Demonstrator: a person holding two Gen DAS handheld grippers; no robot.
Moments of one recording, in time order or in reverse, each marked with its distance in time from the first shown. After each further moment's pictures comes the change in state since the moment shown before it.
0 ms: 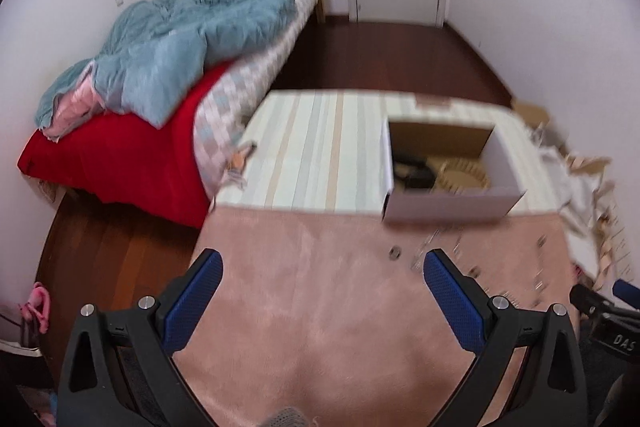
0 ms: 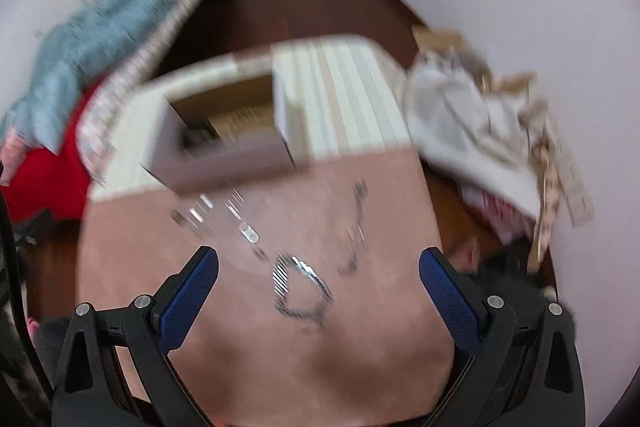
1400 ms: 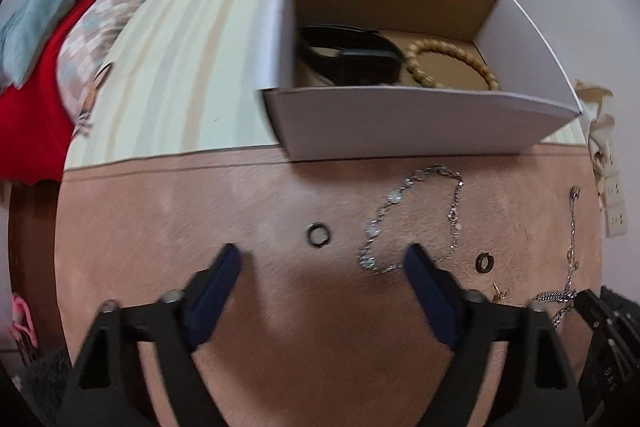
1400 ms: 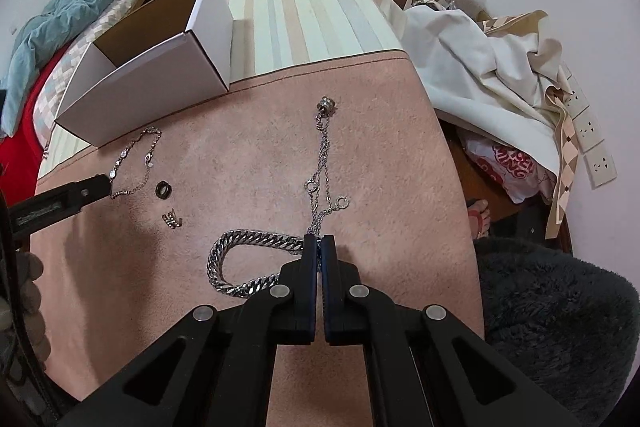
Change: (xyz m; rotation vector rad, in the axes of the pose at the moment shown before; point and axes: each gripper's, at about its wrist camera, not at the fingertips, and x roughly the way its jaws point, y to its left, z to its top) left arm 0.151 -0.082 -0.002 0.120 0.324 -0.176; right arm 0.084 -0.031 -0.012 0.043 0.049 0.019
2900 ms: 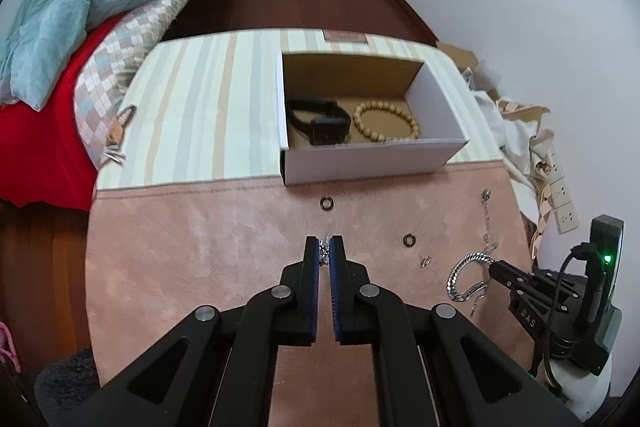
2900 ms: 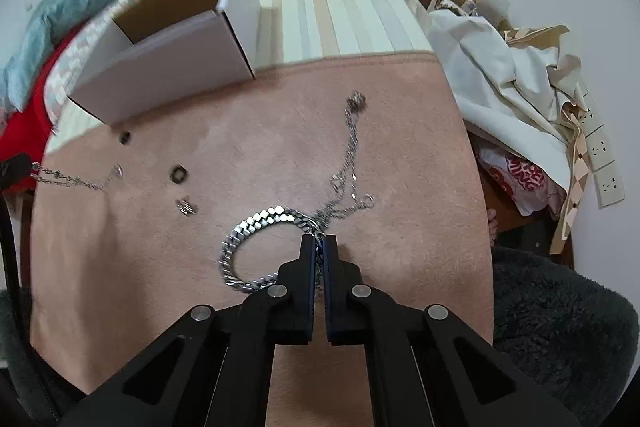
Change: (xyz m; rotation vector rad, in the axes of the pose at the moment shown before) left arm -0.110 0.032 -0.021 0.014 -0.157 -0.155; right arm -0.010 0.014 -0.006 -0.072 -0.010 0.050
